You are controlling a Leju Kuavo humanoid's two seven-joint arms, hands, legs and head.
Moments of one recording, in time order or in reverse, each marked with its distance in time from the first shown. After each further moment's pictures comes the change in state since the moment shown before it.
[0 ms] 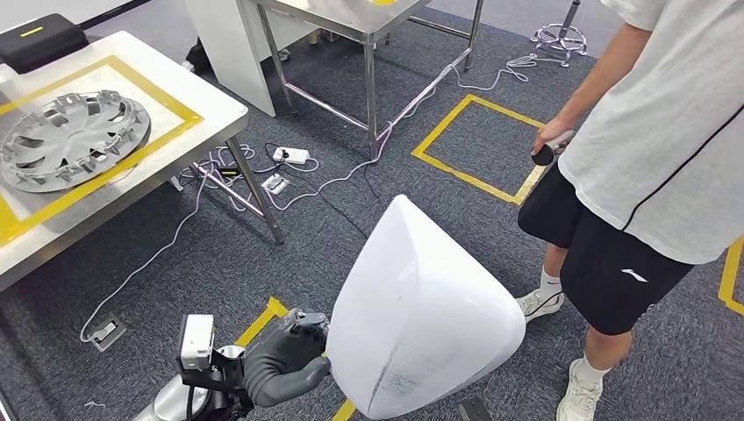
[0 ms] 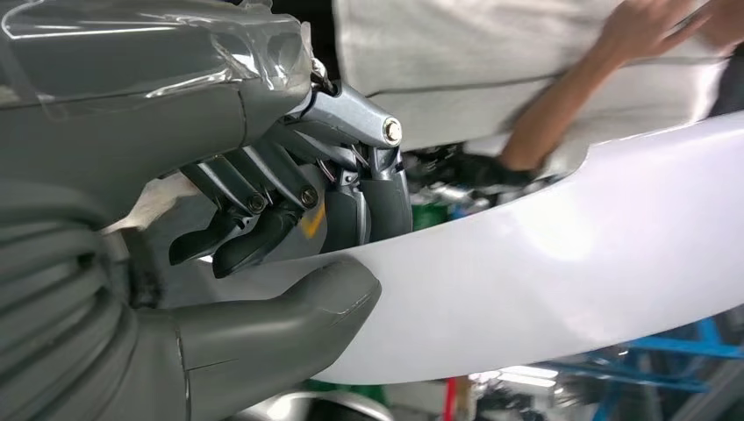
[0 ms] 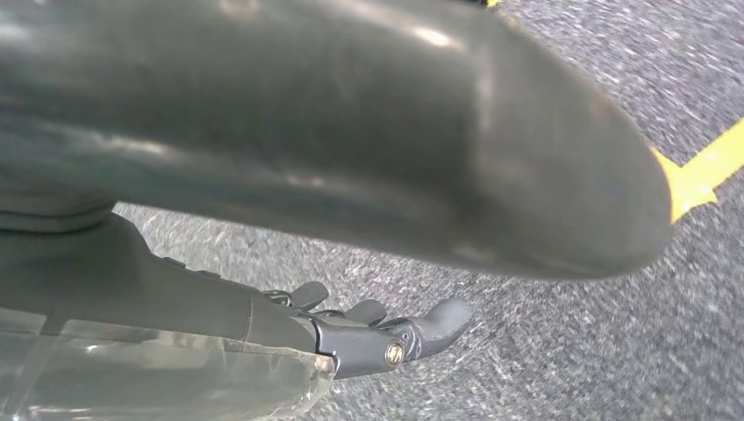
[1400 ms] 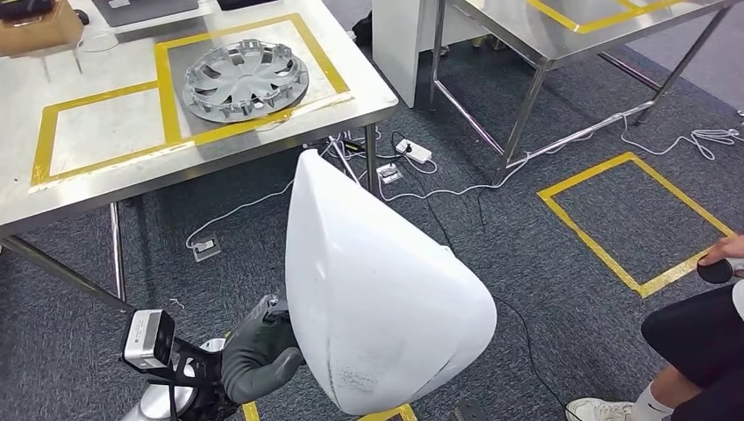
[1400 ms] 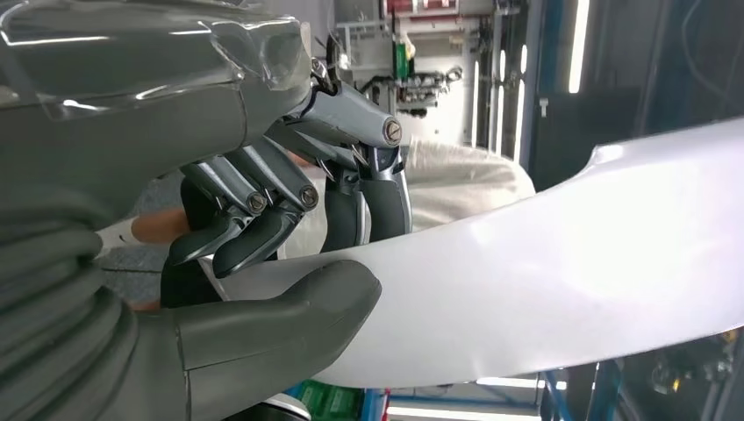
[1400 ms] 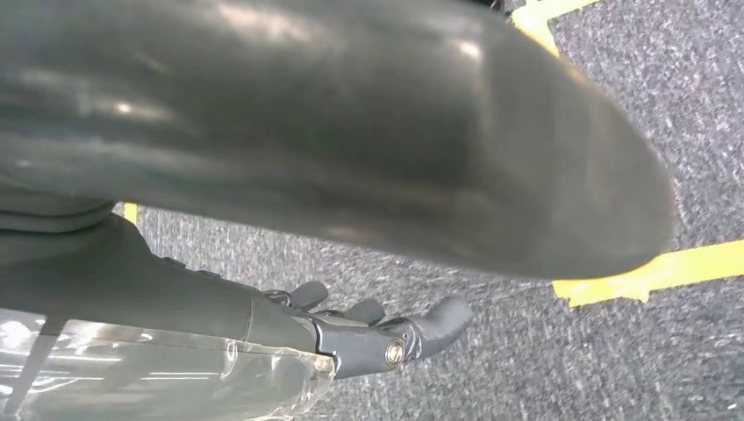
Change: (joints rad) left arm 0.012 -0.014 0.048 -0.090 0.045 -0.019 -0.046; right arm -0.004 0.004 -0.001 0.000 0.033 0.003 0.005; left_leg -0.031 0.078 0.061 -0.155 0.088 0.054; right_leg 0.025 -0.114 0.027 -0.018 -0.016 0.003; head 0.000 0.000
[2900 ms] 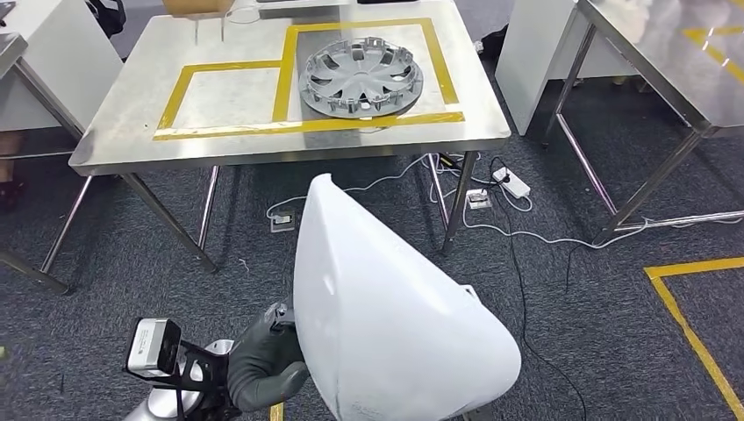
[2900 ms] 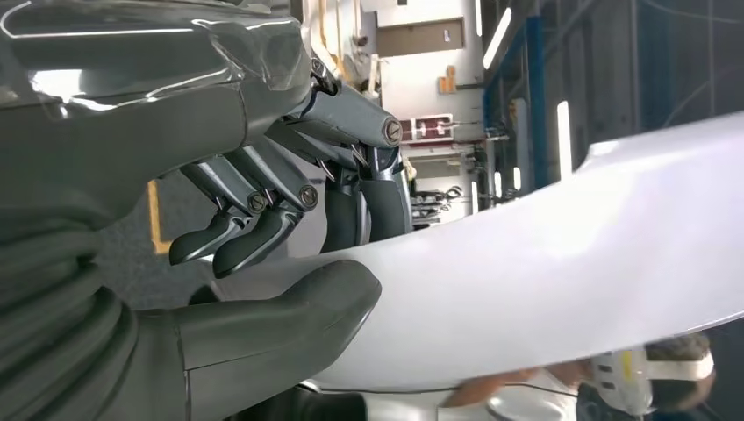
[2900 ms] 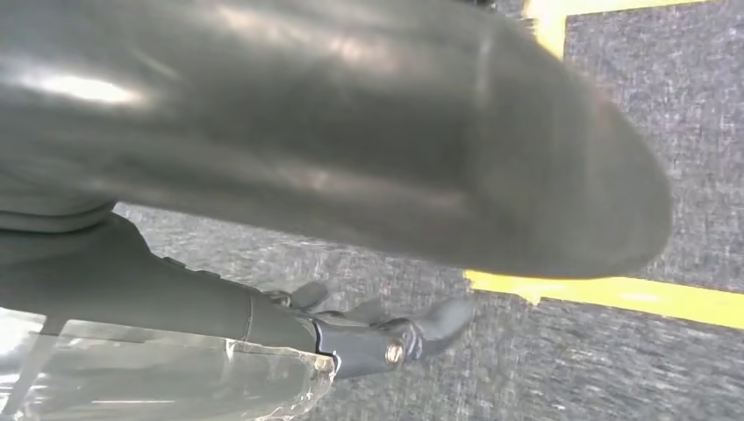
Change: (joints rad) left arm -0.024 0.003 -0.037 0.008 -0.031 -0.015 -0.033; right arm -0.007 -0.011 -0.021 -0.002 0.031 -0.009 0.015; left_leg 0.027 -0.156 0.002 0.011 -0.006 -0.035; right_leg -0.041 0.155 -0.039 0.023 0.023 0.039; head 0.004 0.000
